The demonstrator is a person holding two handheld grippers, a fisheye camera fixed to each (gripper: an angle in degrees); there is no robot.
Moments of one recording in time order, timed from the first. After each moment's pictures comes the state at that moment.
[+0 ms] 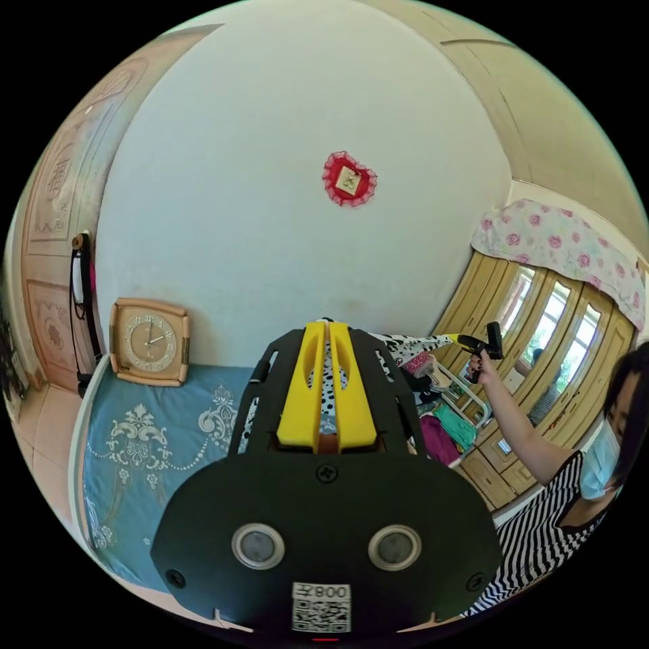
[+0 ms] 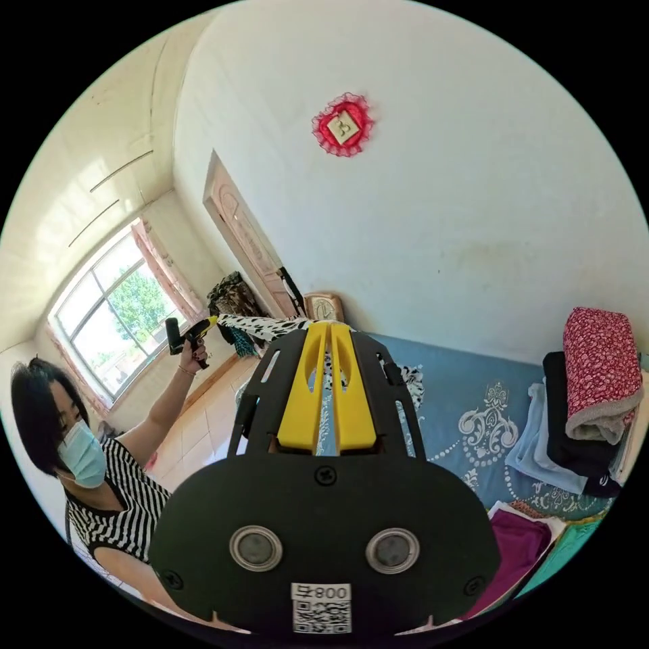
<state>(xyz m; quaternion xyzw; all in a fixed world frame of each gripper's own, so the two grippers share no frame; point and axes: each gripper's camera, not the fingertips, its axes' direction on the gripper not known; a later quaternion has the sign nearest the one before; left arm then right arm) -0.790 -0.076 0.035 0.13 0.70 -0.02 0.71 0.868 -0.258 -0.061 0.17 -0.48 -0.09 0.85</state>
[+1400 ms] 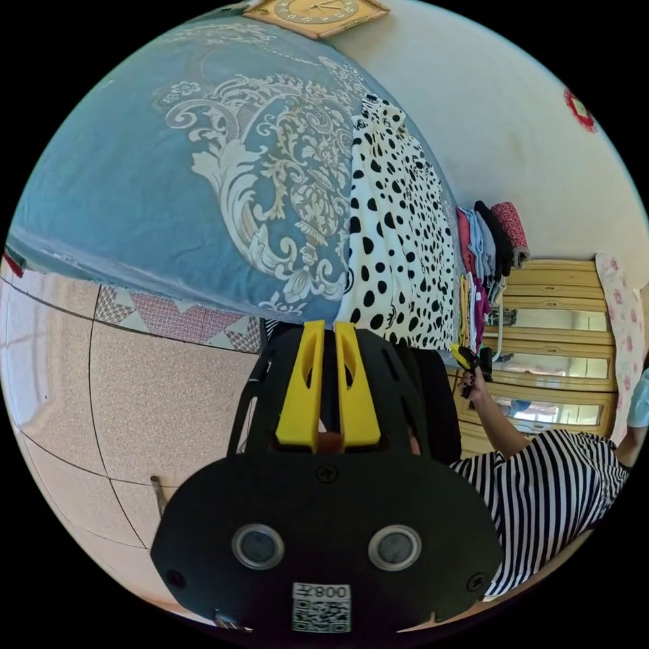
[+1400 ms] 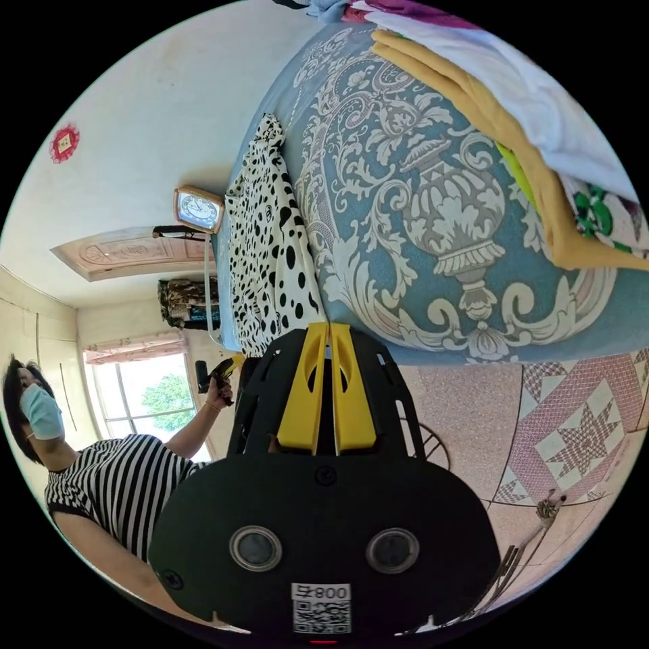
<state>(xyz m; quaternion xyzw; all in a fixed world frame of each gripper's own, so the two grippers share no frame) -0.572 0.149 0.343 -0.37 0.64 -0.03 0.67 0.856 0.042 0.366 -0.22 -0.48 0.18 0.83</state>
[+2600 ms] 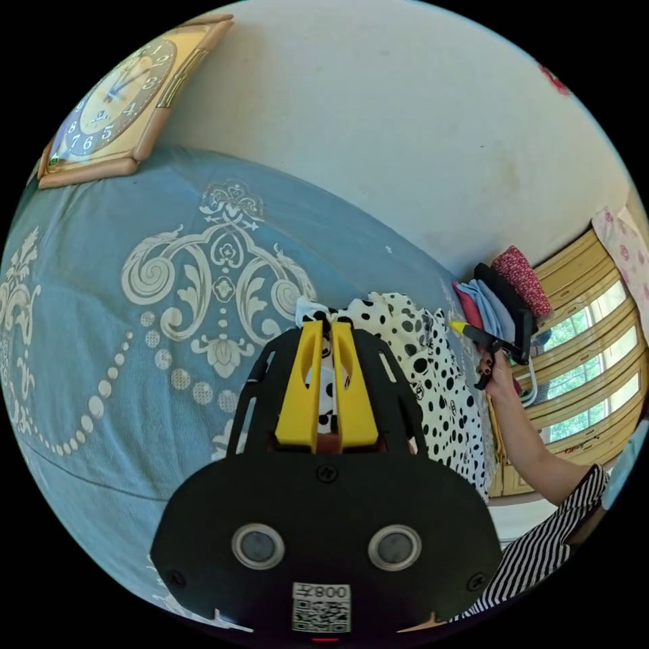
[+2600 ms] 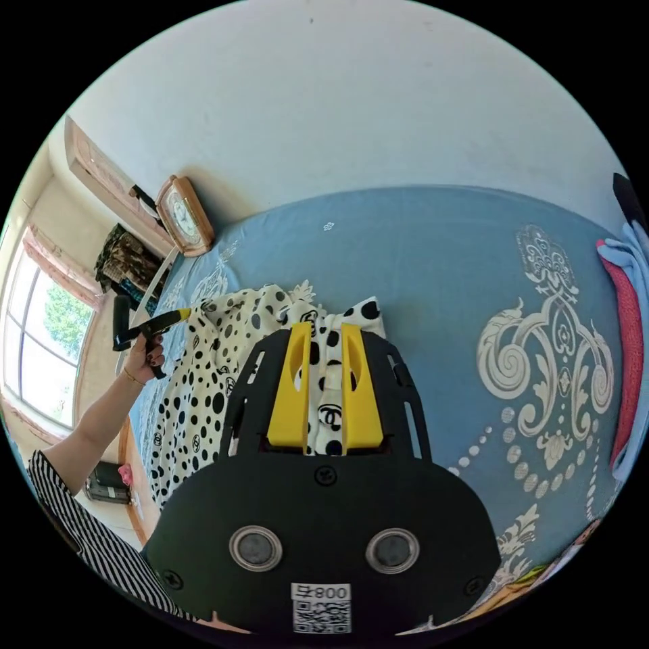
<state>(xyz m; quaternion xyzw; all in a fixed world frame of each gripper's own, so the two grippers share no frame) -0.251 -0.335 0.491 -0.14 0.67 0.03 0.73 0.620 -0.449 0.518 -0.02 -0.34 -0.03 0.94</state>
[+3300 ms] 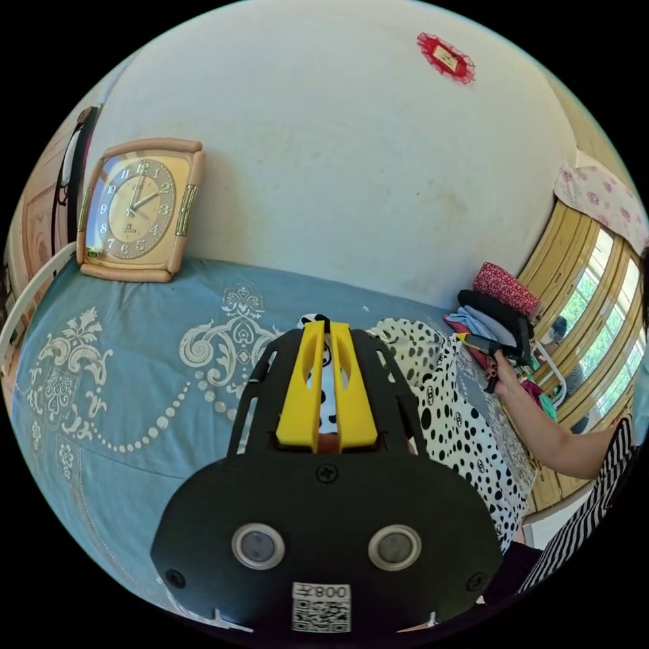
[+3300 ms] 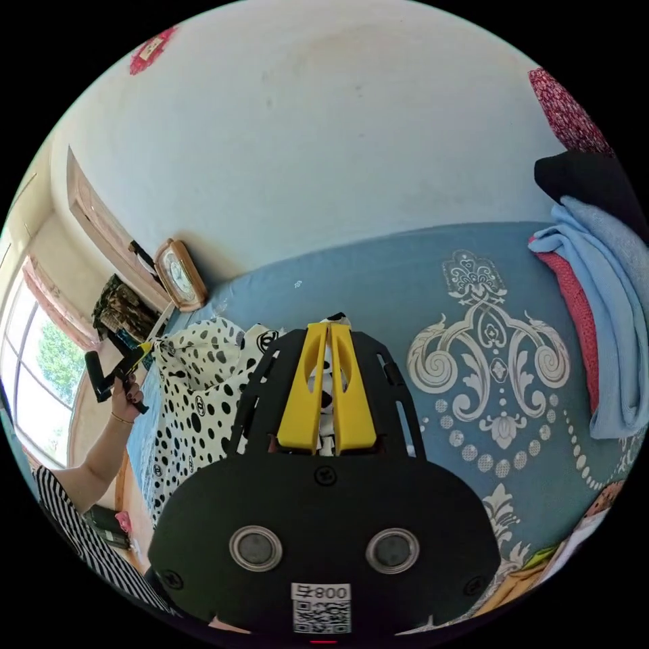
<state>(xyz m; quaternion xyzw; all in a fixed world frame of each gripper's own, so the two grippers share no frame) -0.242 -0.403 0.422 0.02 0.62 0.00 0.79 0.642 -0.516 0.526 0.07 -0.34 0.05 0.94</state>
